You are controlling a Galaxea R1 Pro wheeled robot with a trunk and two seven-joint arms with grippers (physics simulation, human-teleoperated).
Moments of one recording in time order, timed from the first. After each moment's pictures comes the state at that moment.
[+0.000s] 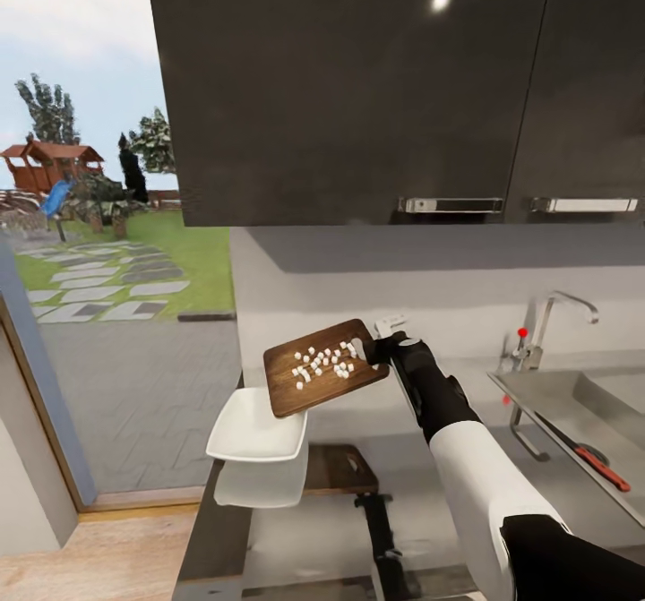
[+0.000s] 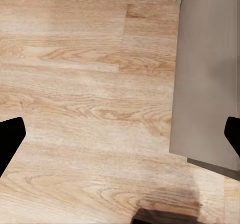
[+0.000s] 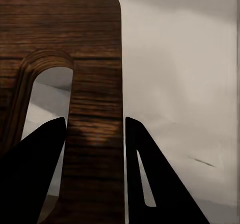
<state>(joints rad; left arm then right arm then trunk) -0.38 0.06 -0.12 0.07 0.25 -0.29 0.10 -0.92 0.17 -0.03 -0.79 0.44 0.53 0.19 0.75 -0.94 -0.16</state>
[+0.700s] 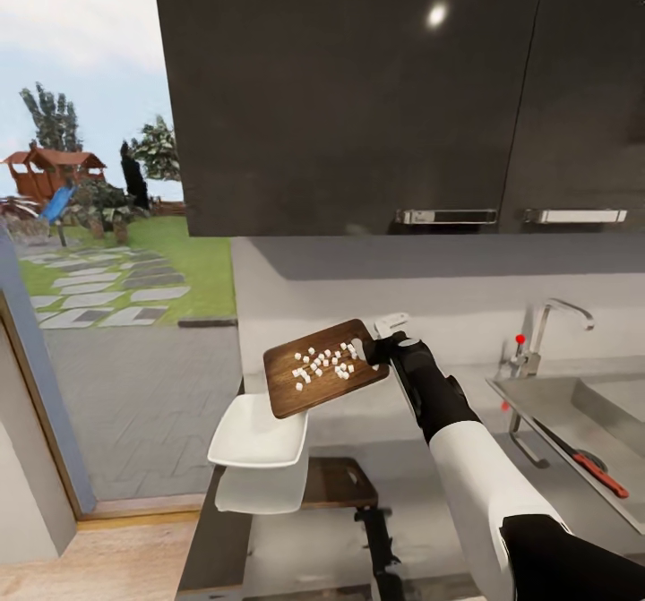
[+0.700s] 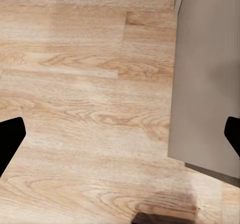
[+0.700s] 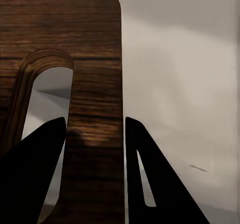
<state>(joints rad) -0.38 0.06 -0.12 0.07 0.25 -0.29 0.10 -0.92 0.17 -0.02 -0.79 0.44 0.53 0.19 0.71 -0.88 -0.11</state>
